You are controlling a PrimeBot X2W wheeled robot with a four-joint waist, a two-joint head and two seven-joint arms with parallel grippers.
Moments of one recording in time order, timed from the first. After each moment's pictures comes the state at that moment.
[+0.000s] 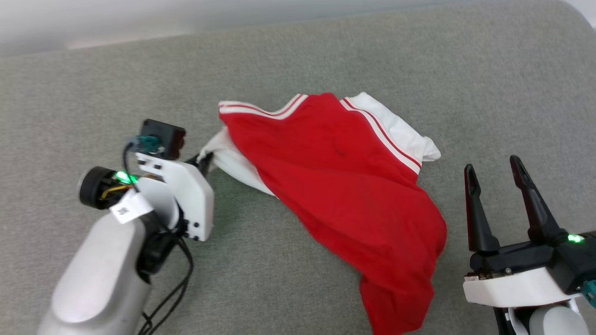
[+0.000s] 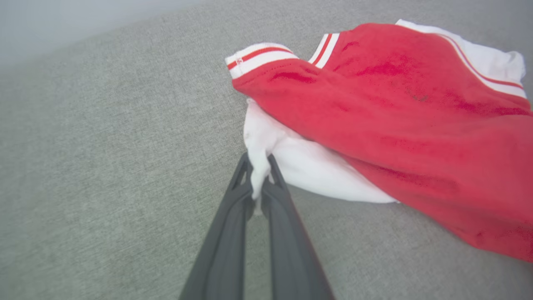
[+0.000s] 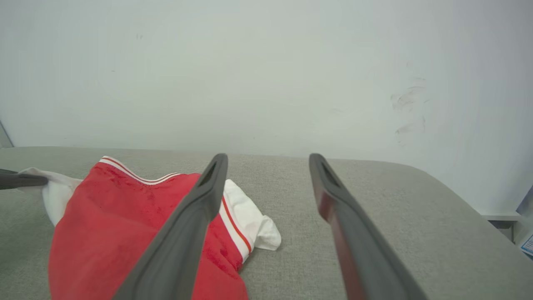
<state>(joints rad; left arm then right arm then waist) -0.50 0.34 -0.35 0.19 -0.43 -0.03 0.46 -0.06 -0.05 0.02 -0.13 0.03 0.13 -0.26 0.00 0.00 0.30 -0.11</state>
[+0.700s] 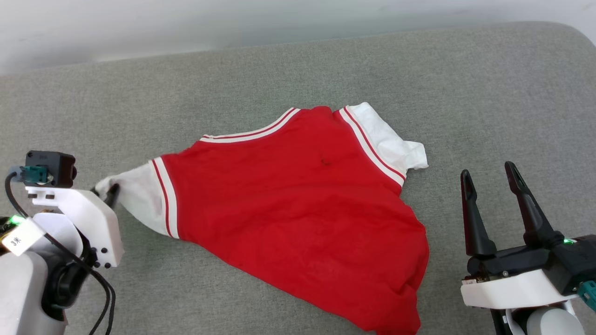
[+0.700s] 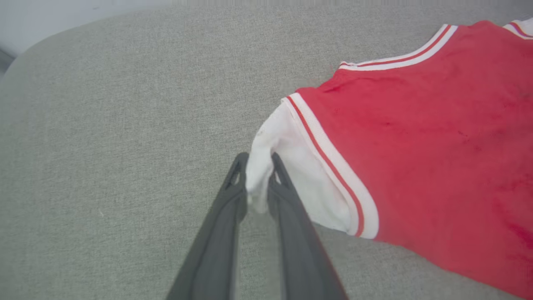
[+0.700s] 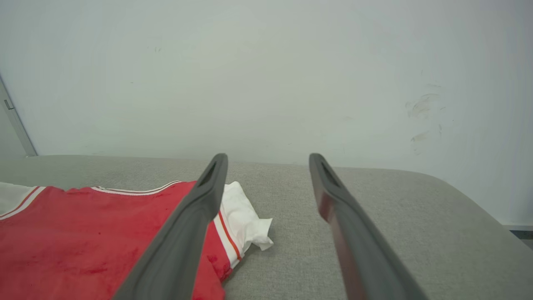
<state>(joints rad) -0.28 0.57 -0.13 0.02 -0.54 0.06 0.57 -0.05 -0.05 0.03 -0.11 0.05 0.13 -0.26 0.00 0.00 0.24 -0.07</state>
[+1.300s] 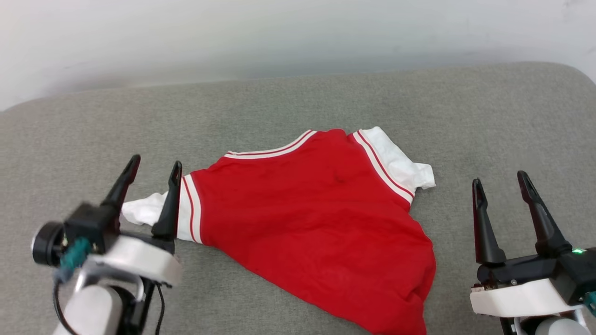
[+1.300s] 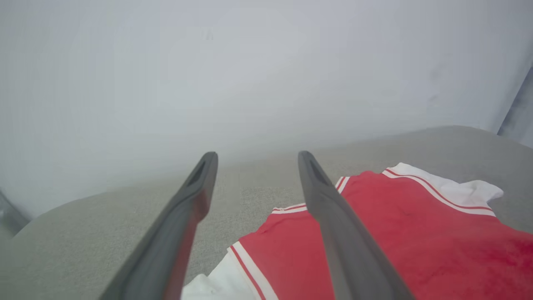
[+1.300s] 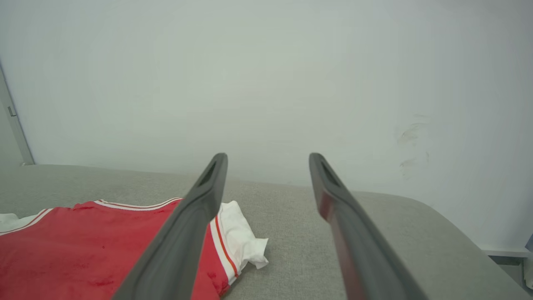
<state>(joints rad) -0.21 0.40 -0.21 -0.02 -0.37 0.03 -0.10 -0.01 -0.05 -0.01 -0.11 0.01 0.13 -0.26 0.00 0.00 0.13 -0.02</state>
